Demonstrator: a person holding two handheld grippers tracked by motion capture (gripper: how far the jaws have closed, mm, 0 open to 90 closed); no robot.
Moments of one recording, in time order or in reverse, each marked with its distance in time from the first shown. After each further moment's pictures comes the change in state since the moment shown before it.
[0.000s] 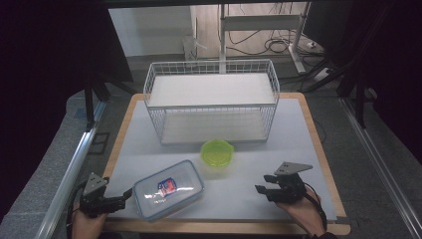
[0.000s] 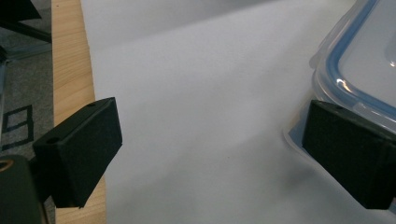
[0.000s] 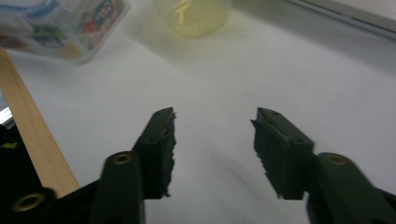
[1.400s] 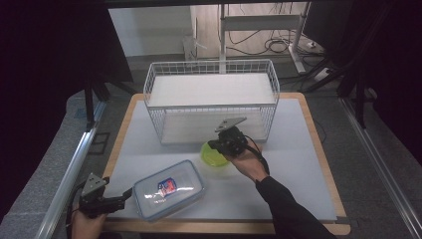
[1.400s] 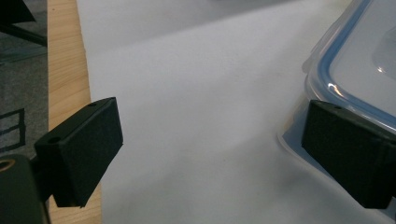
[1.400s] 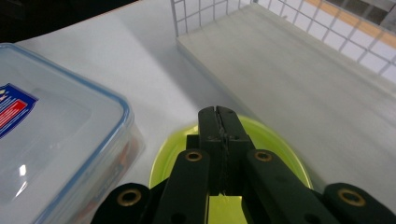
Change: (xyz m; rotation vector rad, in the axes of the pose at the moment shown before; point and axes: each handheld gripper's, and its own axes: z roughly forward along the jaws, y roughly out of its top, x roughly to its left) left arm 0.001 -0.001 -0.001 -0.020 -0.023 -0.009; right arm 0.030 0.157 0.108 -0.025 0.079 -0.194
